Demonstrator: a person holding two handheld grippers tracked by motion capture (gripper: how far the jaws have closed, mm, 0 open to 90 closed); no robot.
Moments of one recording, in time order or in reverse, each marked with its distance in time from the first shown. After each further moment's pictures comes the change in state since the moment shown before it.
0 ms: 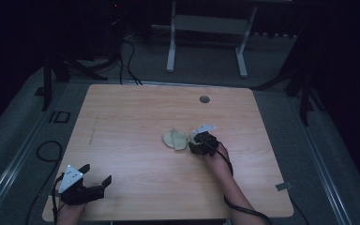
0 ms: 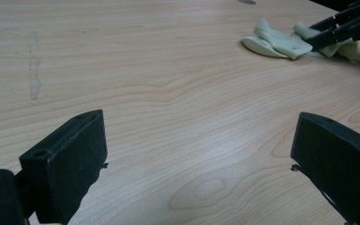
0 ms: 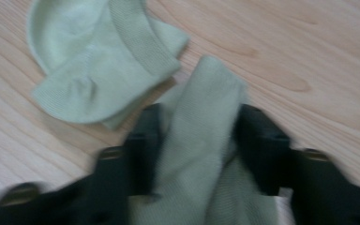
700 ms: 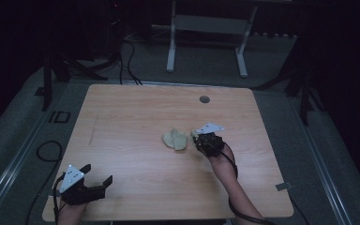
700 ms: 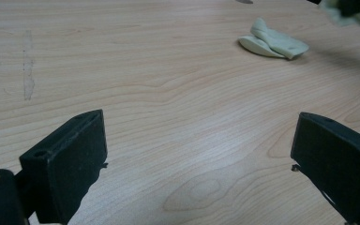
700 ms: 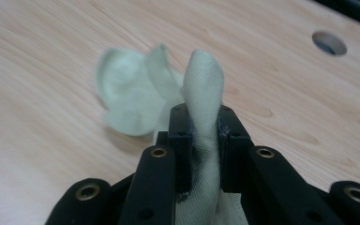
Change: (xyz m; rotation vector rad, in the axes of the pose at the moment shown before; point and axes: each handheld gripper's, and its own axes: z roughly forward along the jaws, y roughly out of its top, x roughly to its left) left arm -0.002 0.001 0.001 0.001 -0.009 -0.003; right arm 0.014 0.014 -0.062 -0.110 -0.025 -0.011
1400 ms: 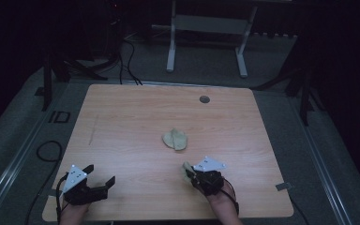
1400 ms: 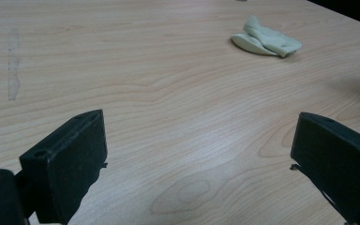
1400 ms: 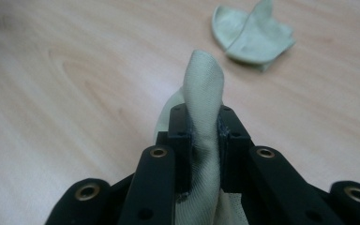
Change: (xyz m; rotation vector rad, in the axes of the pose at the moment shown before) left arm -0.006 0.000 0.004 0.012 -0.020 0.004; right arm 0.075 -0.059 -0.060 -0.028 0.145 0.035
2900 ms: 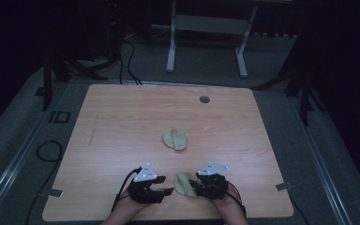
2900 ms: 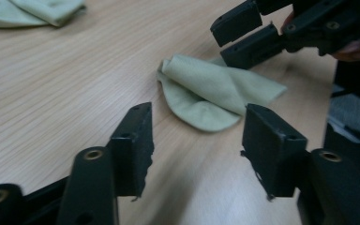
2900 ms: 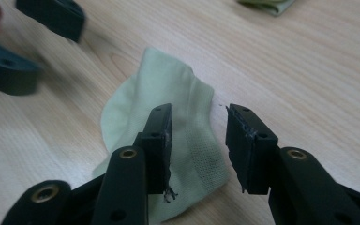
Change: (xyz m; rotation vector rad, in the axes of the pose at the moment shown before) left arm -0.132 0.031 0.098 0.262 -0.486 0.161; right arm -0.016 -0.026 0.007 0.105 0.060 -0.005
